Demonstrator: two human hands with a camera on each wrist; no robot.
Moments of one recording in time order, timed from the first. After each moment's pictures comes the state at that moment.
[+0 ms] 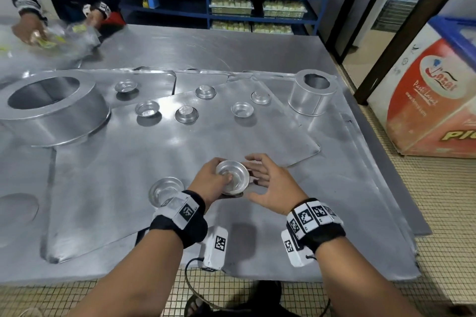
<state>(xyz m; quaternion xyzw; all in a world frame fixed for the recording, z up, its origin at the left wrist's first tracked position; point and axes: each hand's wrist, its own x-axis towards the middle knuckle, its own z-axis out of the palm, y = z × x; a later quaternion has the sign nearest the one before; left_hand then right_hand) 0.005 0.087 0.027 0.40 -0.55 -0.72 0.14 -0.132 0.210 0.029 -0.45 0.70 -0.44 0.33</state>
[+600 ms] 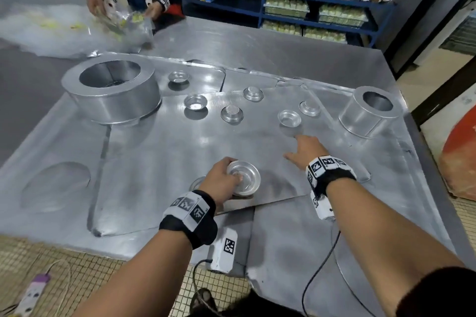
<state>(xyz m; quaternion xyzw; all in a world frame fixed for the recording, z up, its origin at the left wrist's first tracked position) 0.047 0.043 0.026 0.46 -0.52 -0.69 0.20 -0.211 0.069 0.013 -0.47 0.87 -0.06 0.14</state>
